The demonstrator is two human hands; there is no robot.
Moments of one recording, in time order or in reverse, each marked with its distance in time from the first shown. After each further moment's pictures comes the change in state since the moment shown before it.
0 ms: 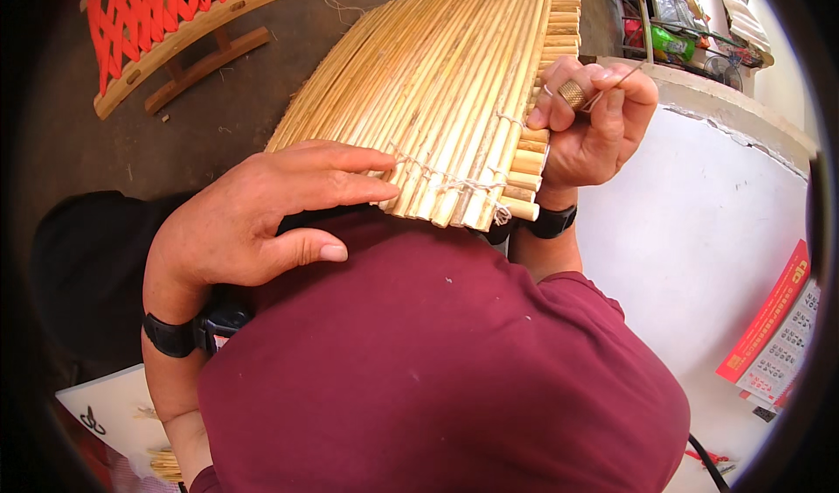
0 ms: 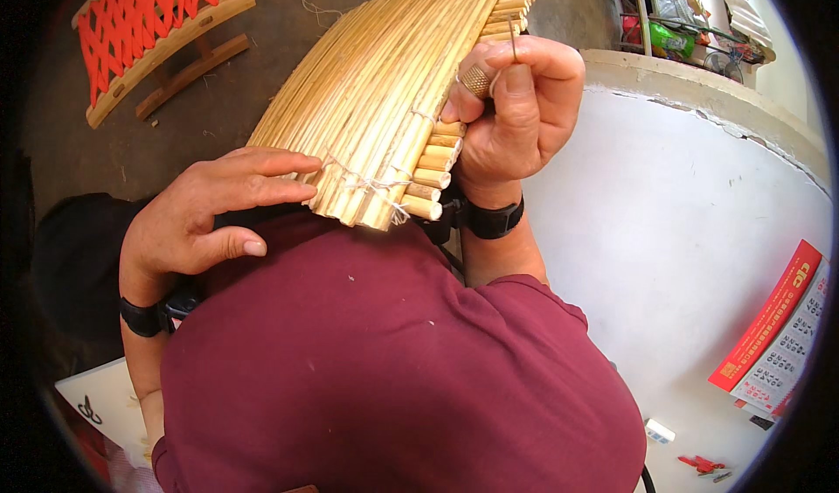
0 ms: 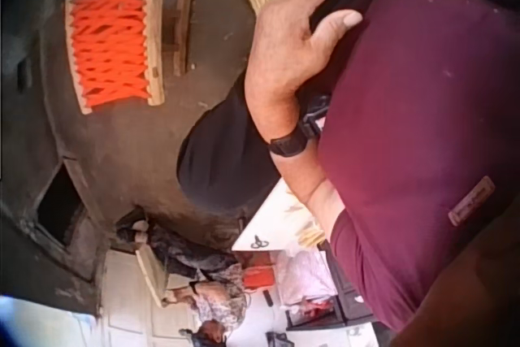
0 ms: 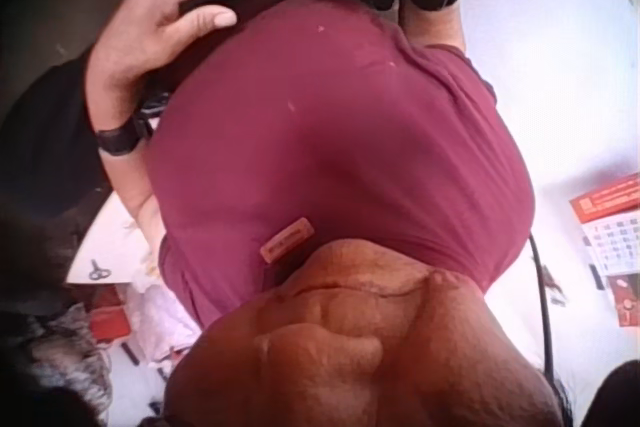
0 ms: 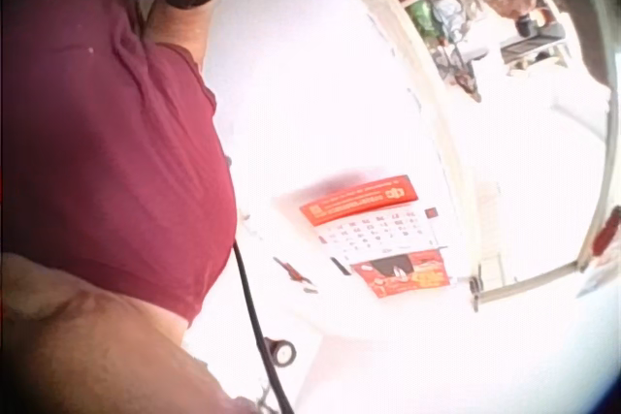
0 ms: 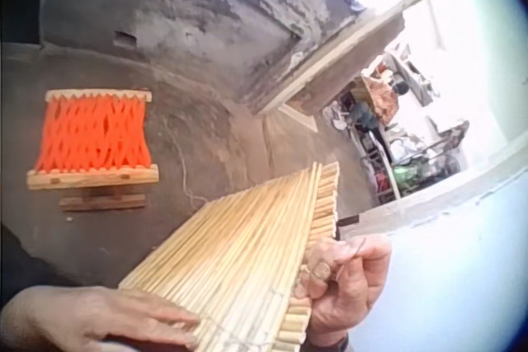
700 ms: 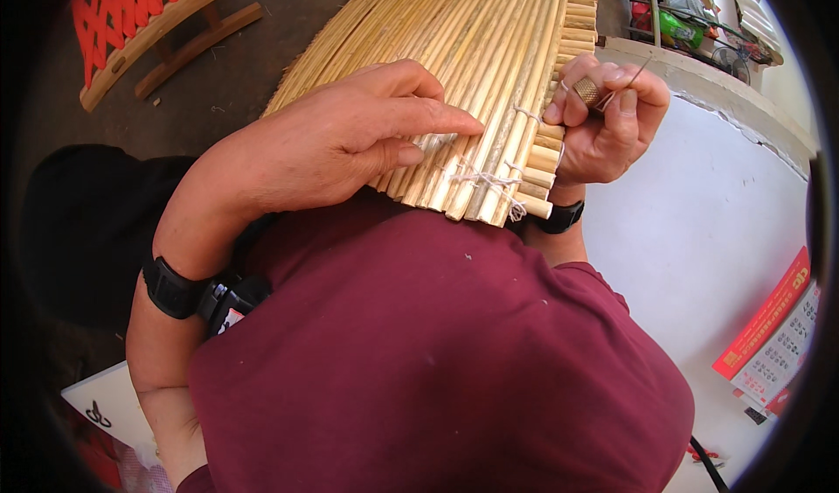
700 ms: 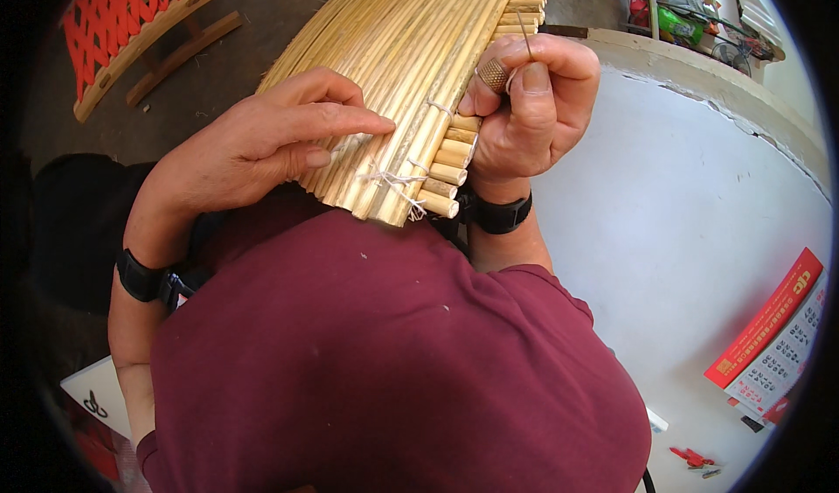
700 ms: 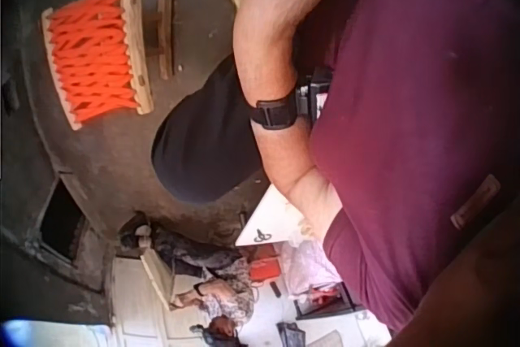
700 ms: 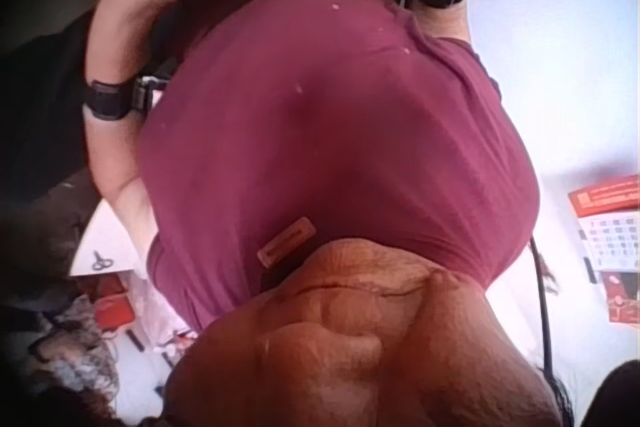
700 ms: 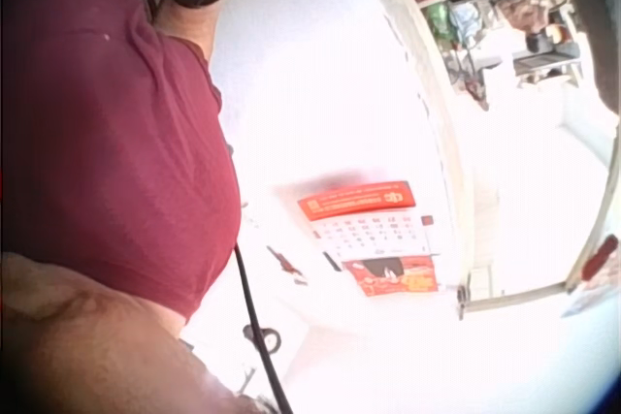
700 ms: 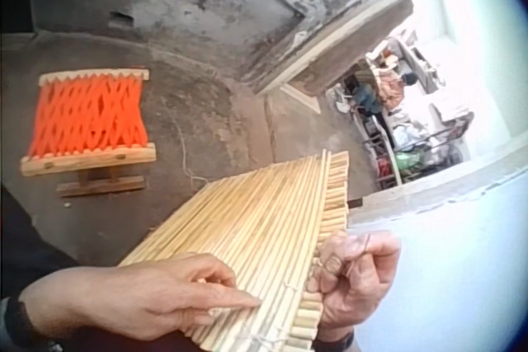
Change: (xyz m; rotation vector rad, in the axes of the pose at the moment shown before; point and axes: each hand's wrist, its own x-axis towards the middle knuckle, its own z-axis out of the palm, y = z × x) left_hand 0.059 -0.015 0.019 0.021 0.001 0.013; right_hand -0.017 -0.004 -0.016 -0.141 0.083 0.062
